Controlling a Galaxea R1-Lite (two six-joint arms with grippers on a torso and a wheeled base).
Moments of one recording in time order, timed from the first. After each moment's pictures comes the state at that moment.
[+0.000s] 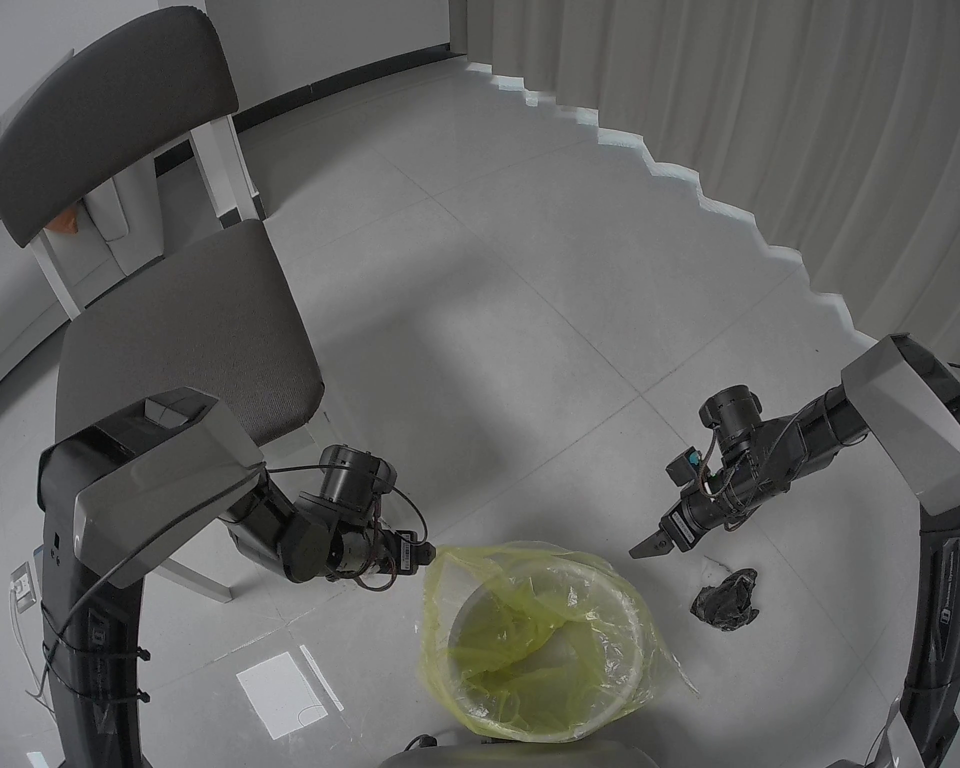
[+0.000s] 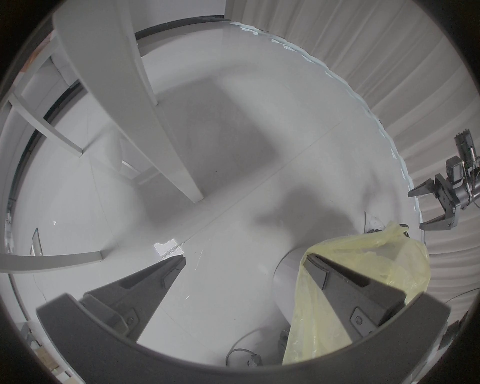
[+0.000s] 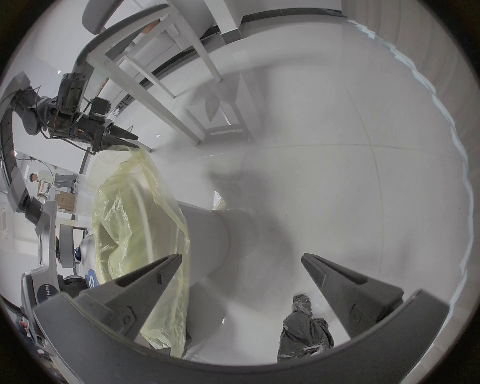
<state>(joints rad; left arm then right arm) -0.41 2.33 -1.12 -0.35 0.05 -0.27 0.19 2.32 -1.34 0.09 0.31 -0.42</state>
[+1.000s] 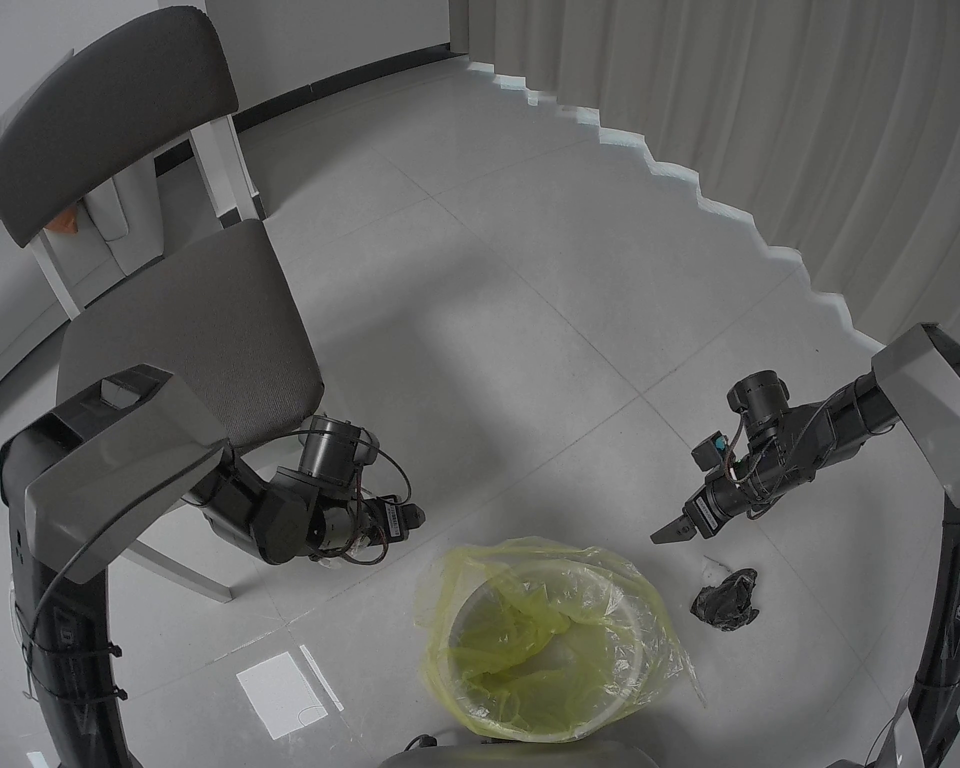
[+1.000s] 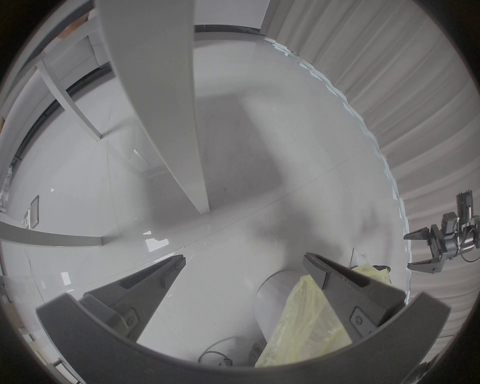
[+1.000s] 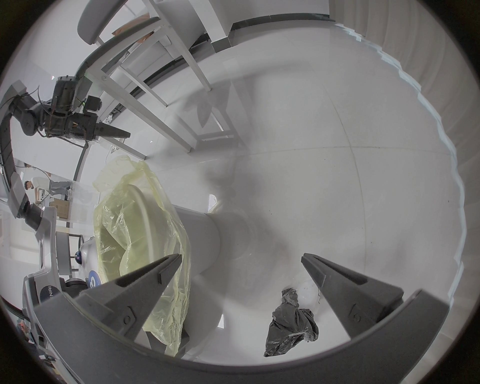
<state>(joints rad) -0.39 2.21 -1.08 -0.34 0.07 -0.44 0.15 2.24 -1.29 0.09 0.31 -0.42</state>
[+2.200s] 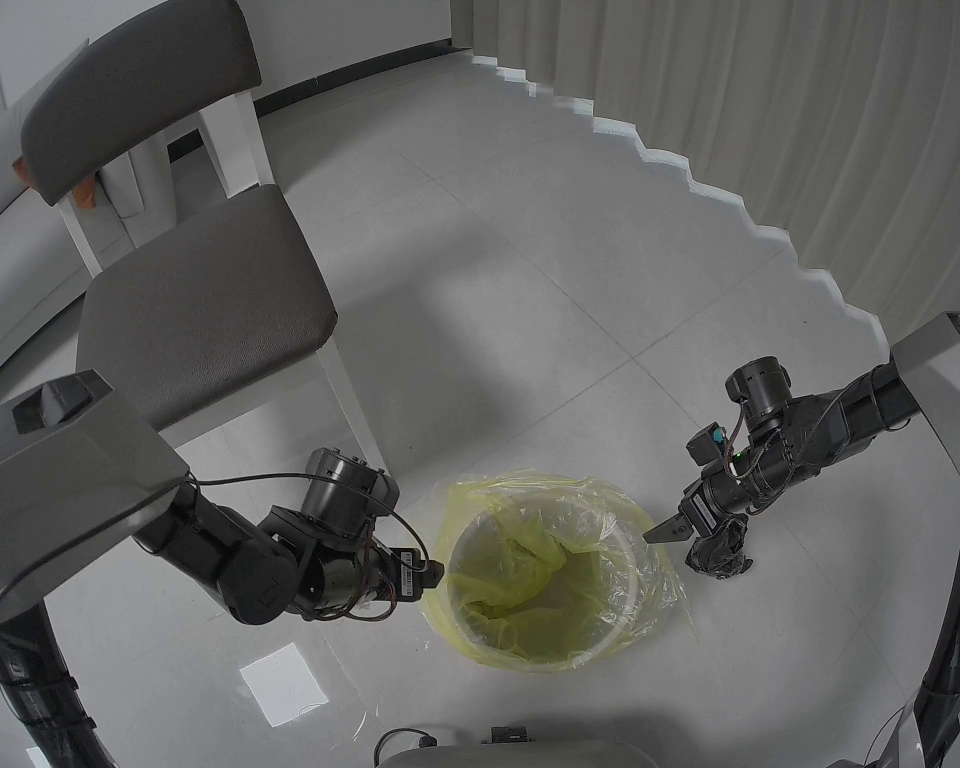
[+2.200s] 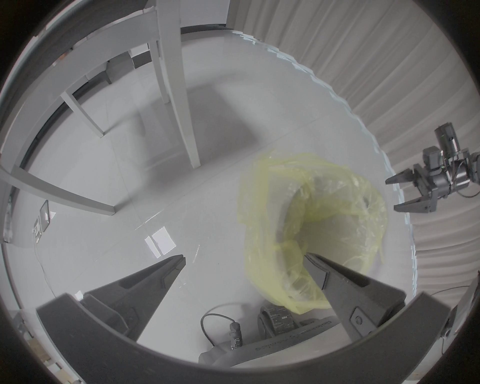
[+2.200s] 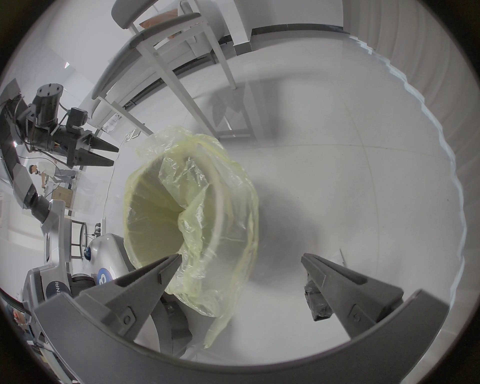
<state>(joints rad) -0.56 2.05 -0.86 -0.33 0.14 -0.39 0.21 2.14 -1.24 0.09 0.31 -0.44</state>
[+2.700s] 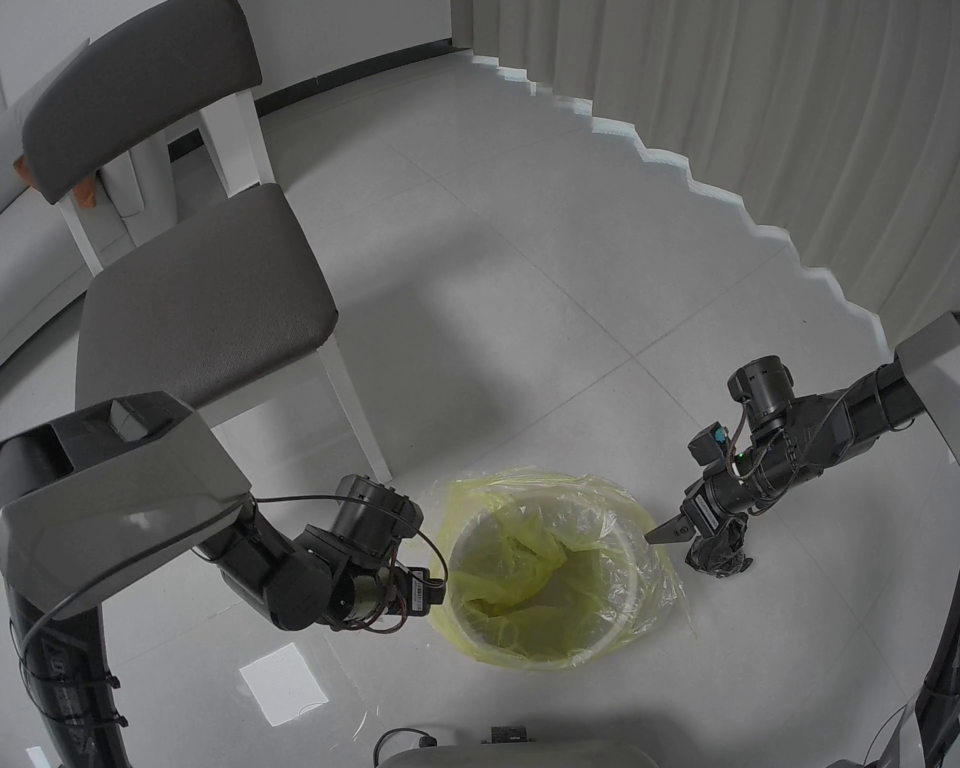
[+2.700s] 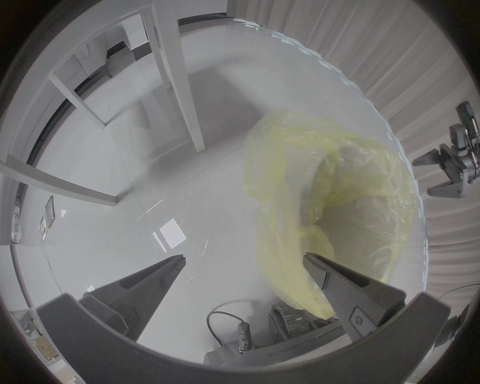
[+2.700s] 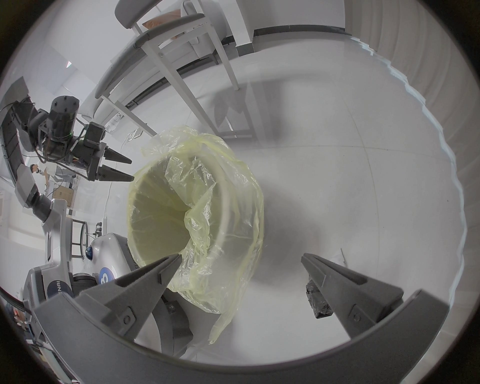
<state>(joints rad) -0.55 2.18 -0.91 -0.34 0.18 -0.40 0.20 2.13 -1.22 0.09 0.31 -0.44</state>
